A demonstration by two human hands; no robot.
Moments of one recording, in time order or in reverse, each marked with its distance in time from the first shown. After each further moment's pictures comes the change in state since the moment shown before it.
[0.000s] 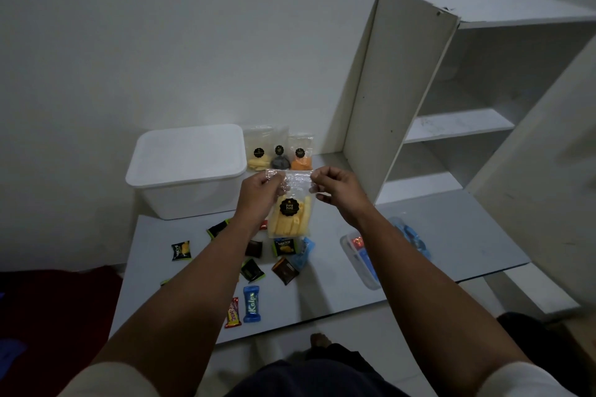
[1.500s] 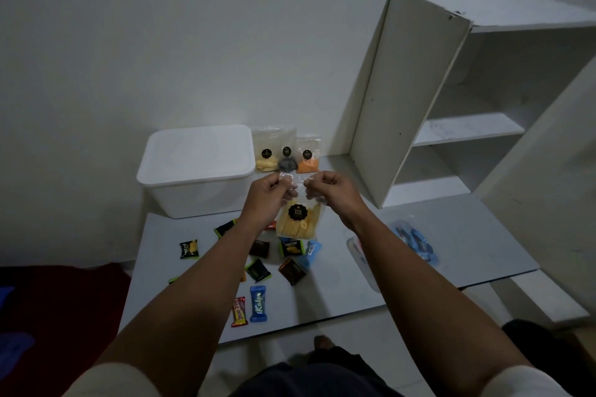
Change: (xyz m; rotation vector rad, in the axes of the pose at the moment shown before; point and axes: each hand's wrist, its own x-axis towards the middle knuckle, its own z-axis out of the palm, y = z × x) left_hand -0.001 -0.005 -0.010 0.082 -0.095 0.072; right_hand 0.001 0.001 0.027 -0.144 0.005 -0.035
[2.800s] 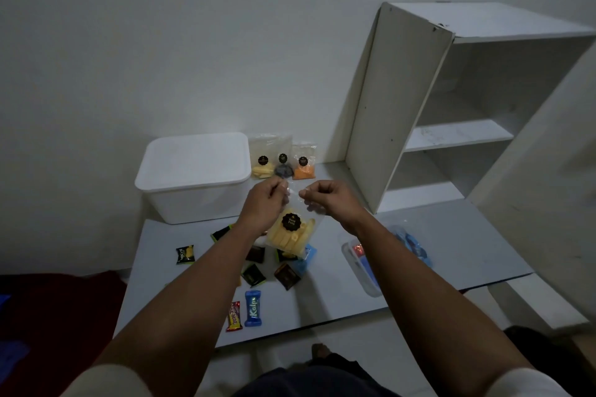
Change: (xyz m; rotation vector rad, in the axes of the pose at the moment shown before) left_hand -0.007 0.007 0.004 0.237 -0.031 0.085; right_hand -0.009 0.002 -0.018 -0.099 -0.114 -0.010
